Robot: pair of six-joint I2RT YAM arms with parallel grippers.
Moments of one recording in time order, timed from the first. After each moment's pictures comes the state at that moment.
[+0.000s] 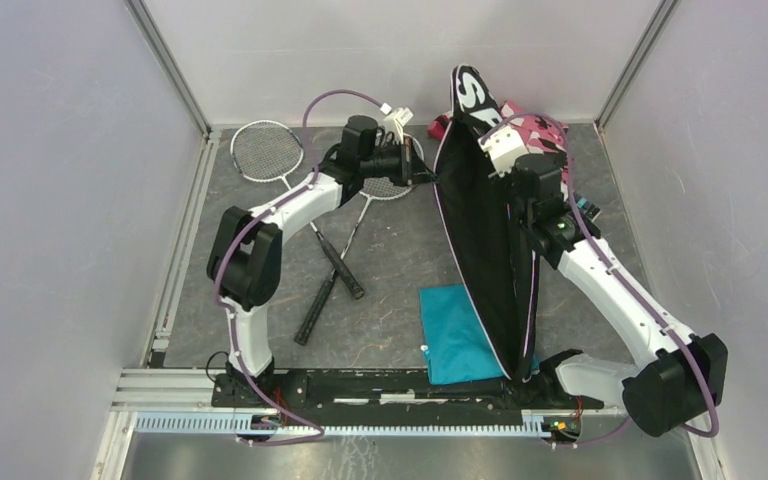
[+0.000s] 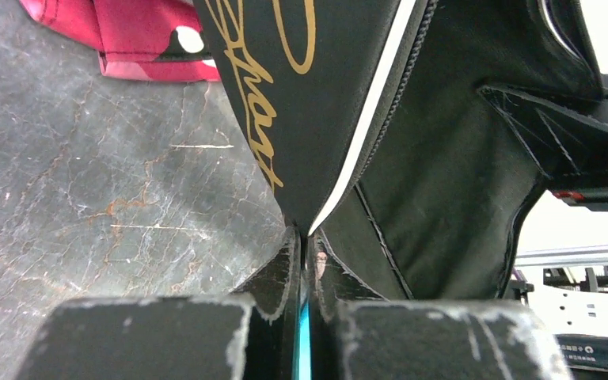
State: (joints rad) left arm -0.50 1.92 1.50 0.09 0.68 -0.53; right arm 0.40 1.19 1.06 -0.26 0.39 -0.40
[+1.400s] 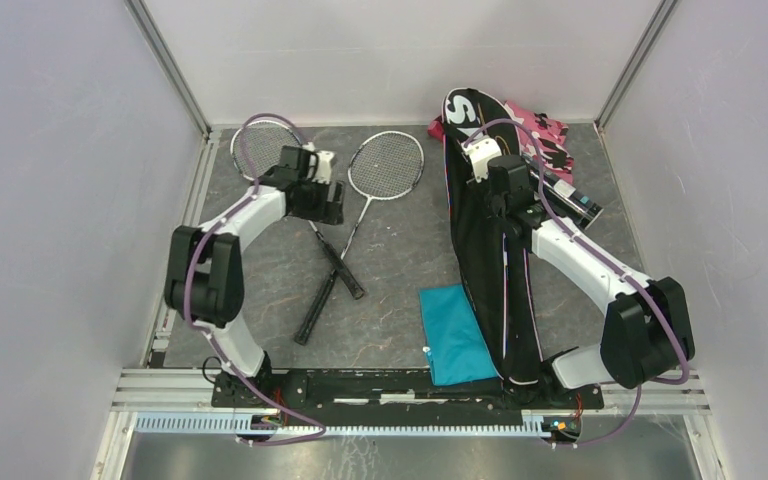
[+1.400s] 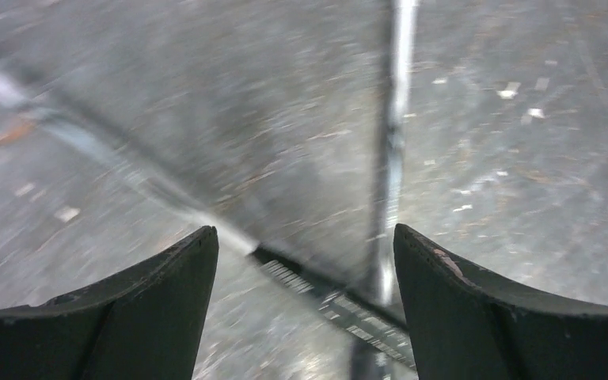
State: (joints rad) left arm -0.25 1.77 1.25 -0.45 0.21 0.03; right arm 0.39 1.42 1.02 -0.18 0.25 -0.22
